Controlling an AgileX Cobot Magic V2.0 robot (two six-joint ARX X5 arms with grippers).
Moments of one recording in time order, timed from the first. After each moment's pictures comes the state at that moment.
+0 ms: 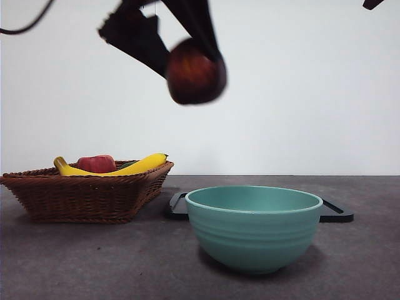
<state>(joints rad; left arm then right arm) -0.80 1.50 1.37 -0.82 0.21 -0.04 0.19 0.85 0.96 -0.93 -0.50 0.00</state>
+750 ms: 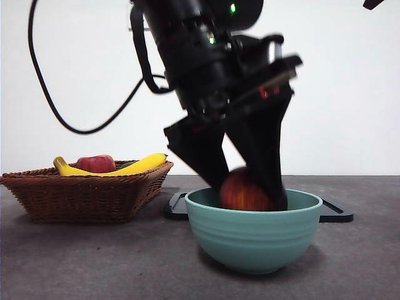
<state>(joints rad) -0.92 1.83 1.37 -0.72 0.20 0.02 0.19 0.85 0.96 -0.93 -0.50 0.00</state>
